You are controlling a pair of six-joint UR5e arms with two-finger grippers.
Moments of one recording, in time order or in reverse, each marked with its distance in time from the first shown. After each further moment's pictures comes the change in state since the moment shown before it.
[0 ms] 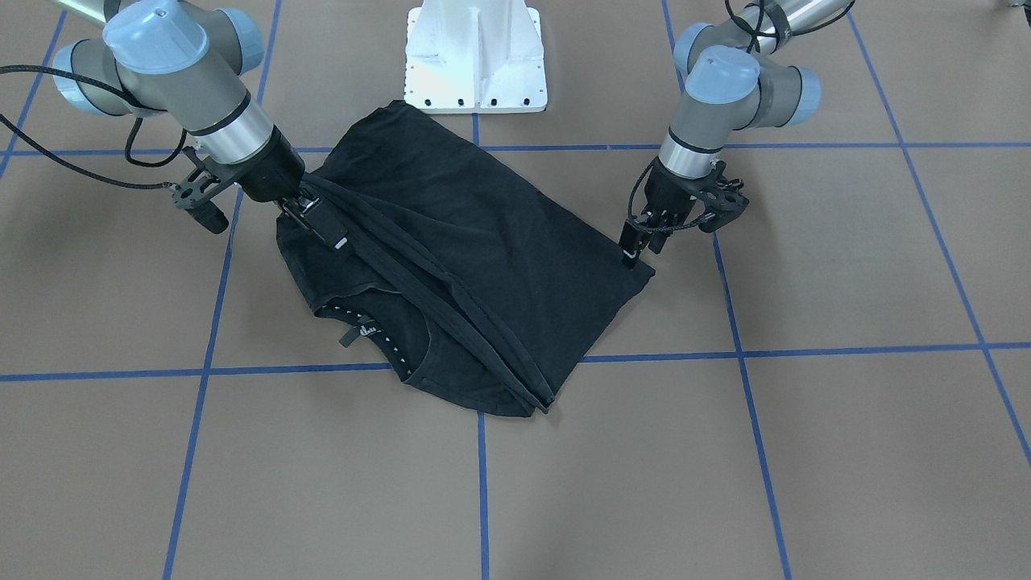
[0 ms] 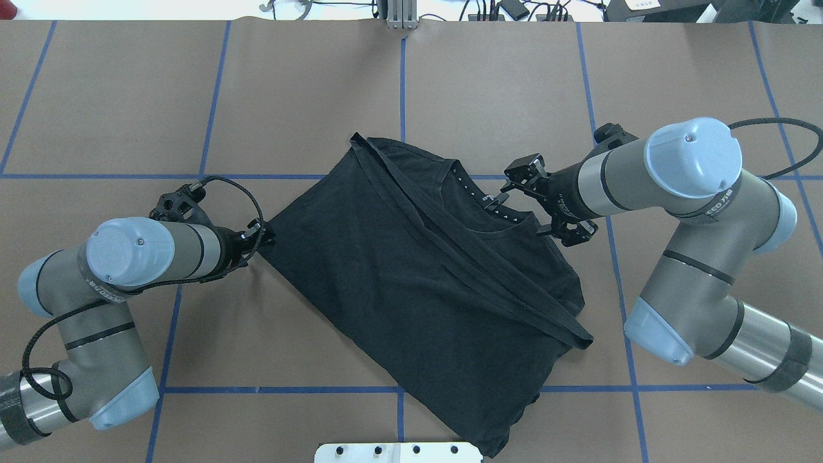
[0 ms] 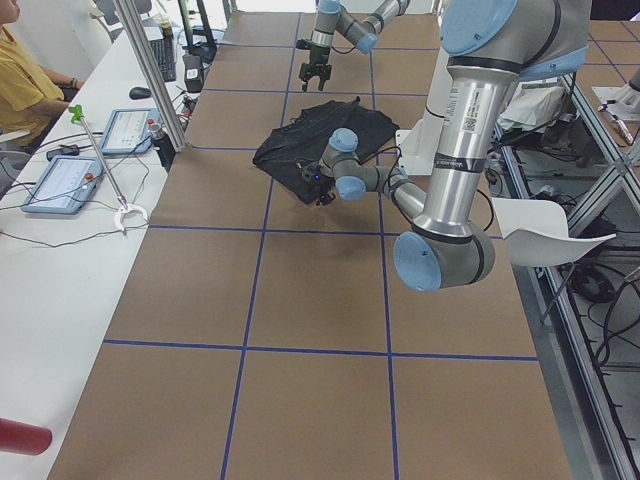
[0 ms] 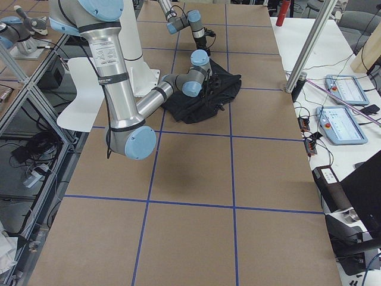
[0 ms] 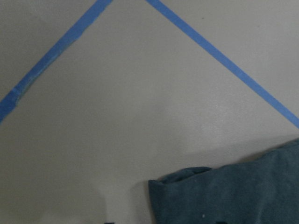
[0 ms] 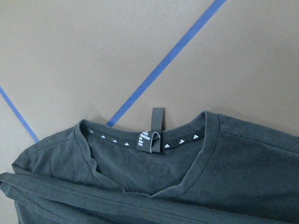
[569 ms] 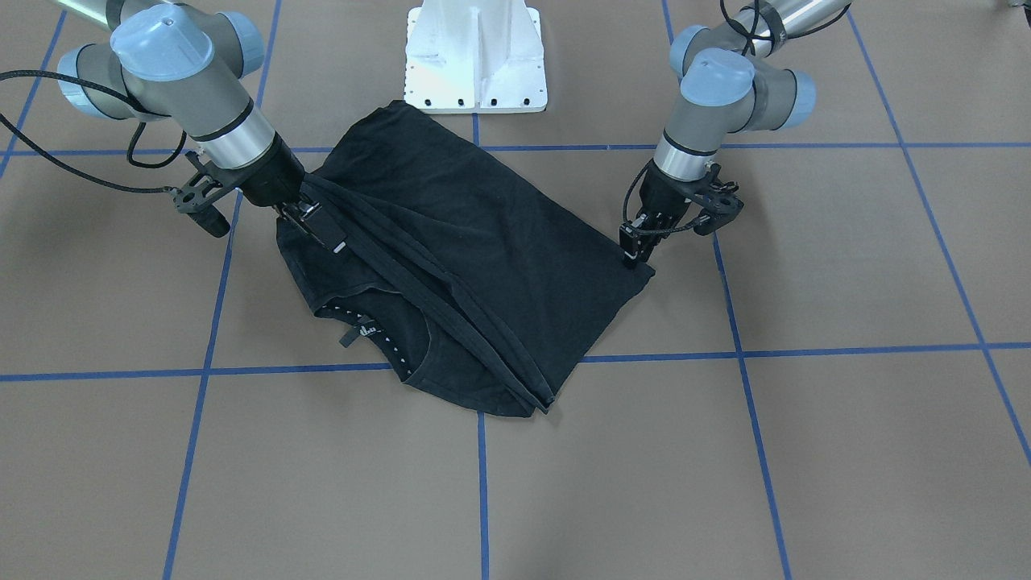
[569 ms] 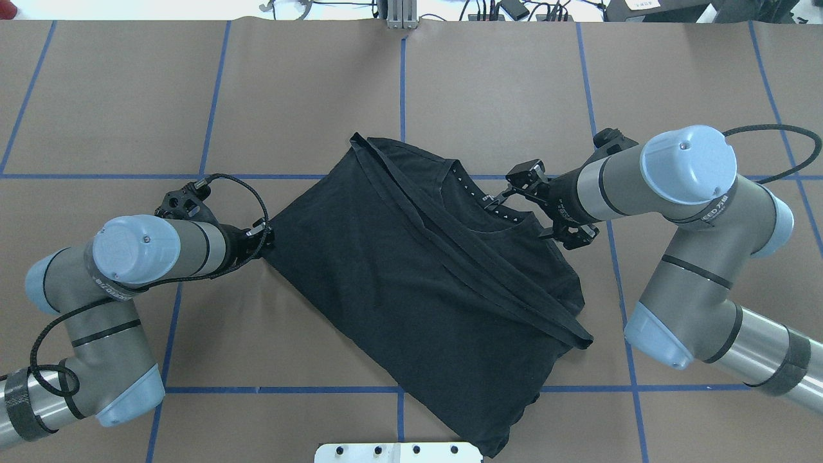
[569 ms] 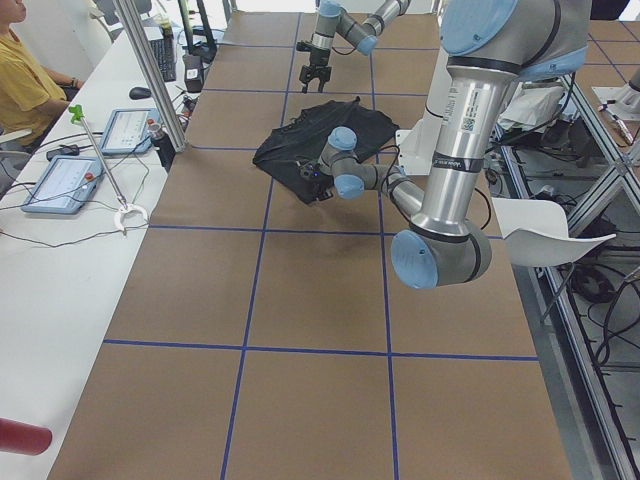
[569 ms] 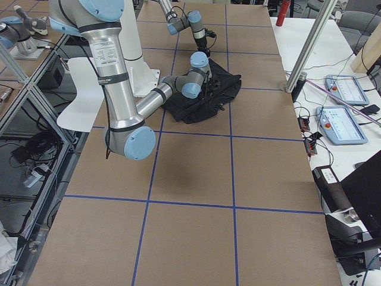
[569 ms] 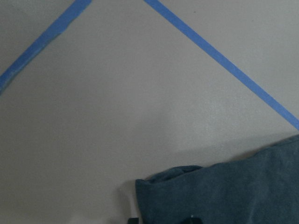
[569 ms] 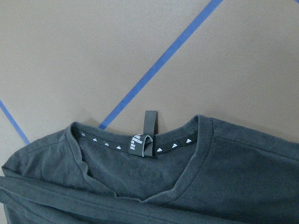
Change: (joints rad) left arm -0.002 -0.013 0.008 -0.003 0.003 -0.003; right arm -0.010 -0.008 -0.006 0.000 -0.010 -0.009
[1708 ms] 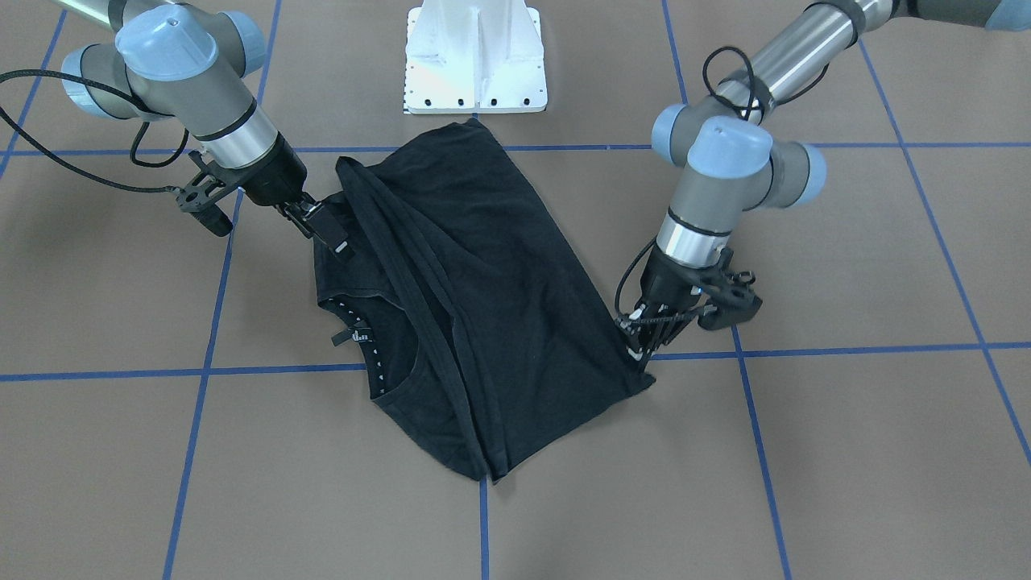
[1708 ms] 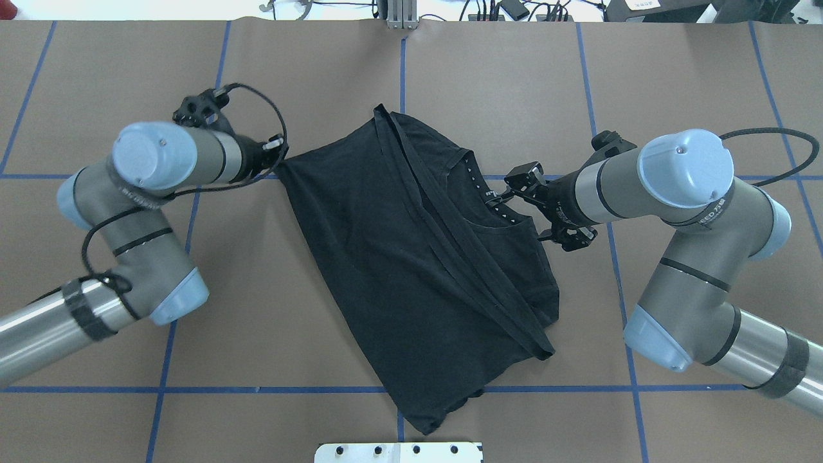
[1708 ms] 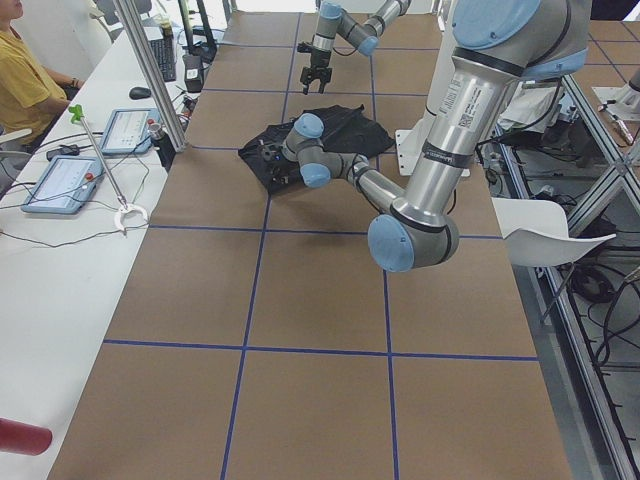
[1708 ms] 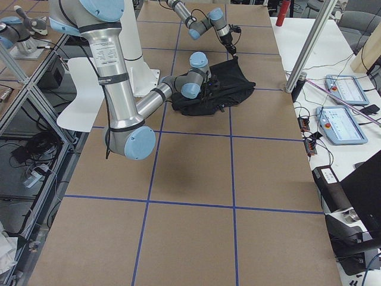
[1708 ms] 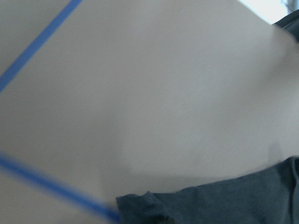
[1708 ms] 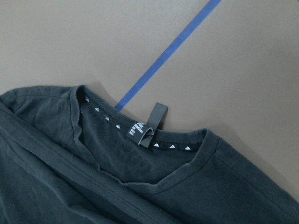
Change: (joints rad) left arm -0.236 -0.348 0.408 -0.217 -0.002 0.322; right arm -0.005 0.001 0.000 0.000 -0.011 0.001
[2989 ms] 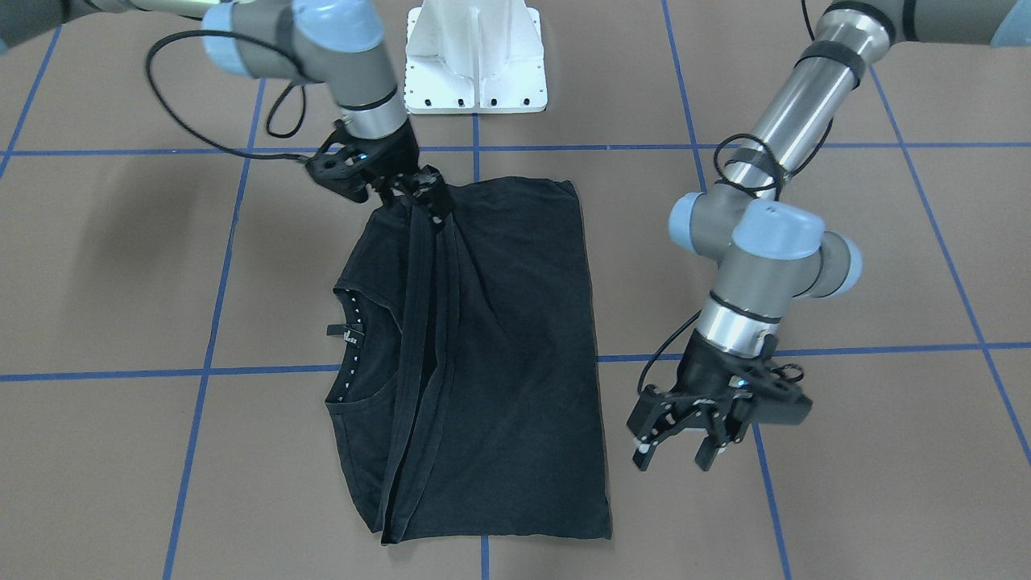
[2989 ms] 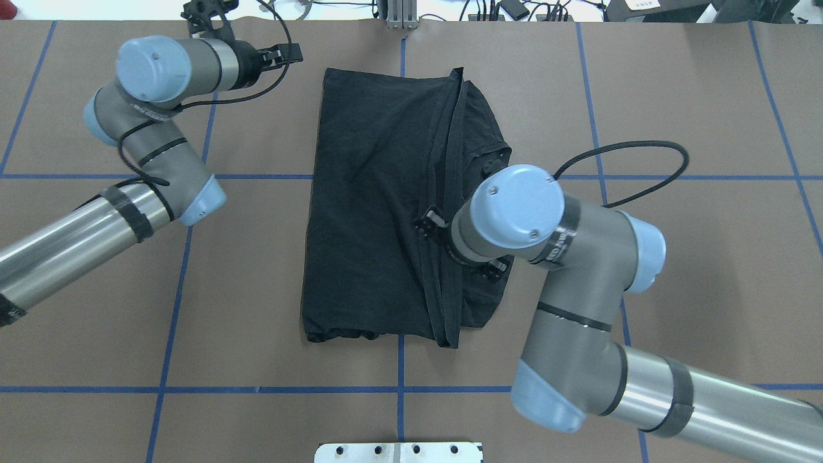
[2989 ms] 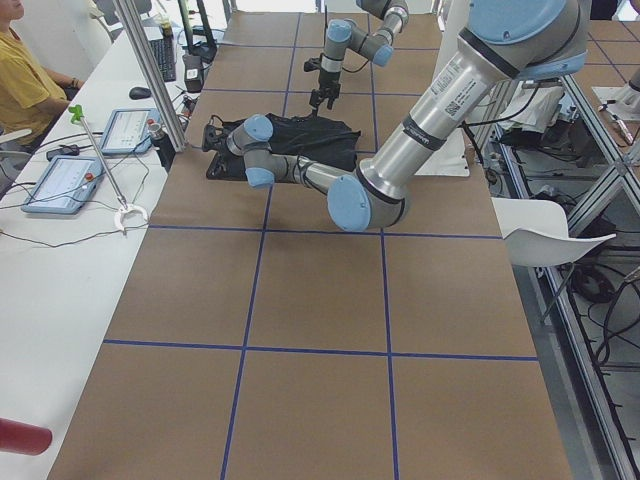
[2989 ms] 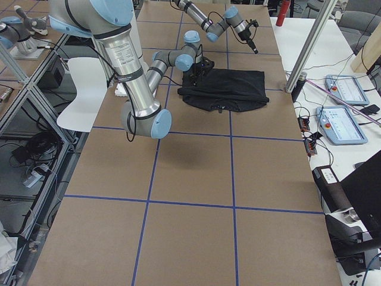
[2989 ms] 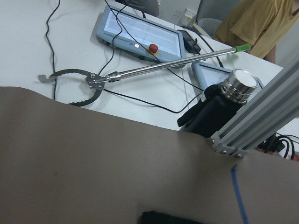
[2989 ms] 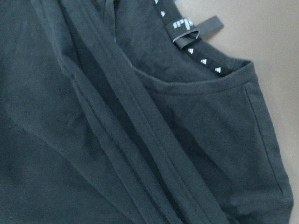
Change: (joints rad) left arm -0.112 -0.050 0.209 -0.279 -0.006 0.297; right arm -0.220 0.319 -0.023 -0.516 -0.168 -0.167
